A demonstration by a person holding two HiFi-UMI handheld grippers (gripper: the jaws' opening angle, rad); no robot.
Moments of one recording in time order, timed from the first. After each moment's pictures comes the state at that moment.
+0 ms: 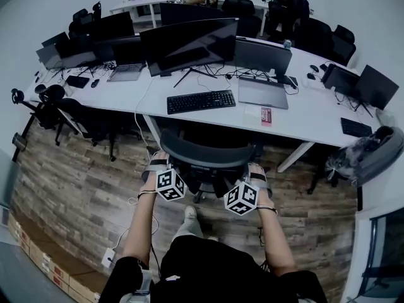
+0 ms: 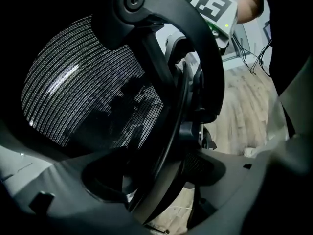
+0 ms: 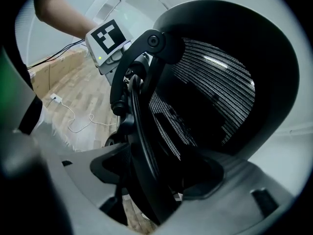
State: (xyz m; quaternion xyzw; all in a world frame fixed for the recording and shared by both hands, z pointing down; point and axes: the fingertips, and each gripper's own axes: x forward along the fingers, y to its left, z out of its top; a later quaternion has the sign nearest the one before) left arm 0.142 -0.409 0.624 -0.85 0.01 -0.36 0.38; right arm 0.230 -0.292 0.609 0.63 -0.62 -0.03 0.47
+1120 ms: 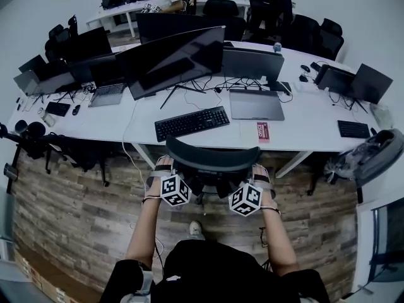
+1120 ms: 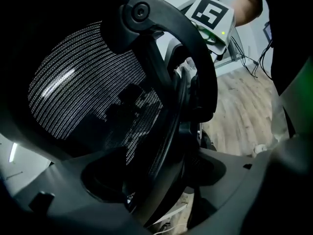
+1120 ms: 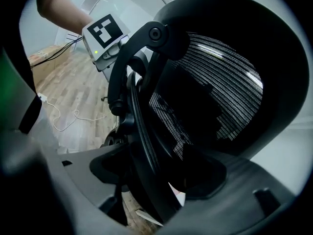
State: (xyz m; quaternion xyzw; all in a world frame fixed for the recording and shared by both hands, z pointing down) left arm 0.287 -0.566 0.623 -0.86 -0.04 -0.32 0.39; right arm 0.367 -0.446 0.615 0.66 -0.57 0.01 0.49
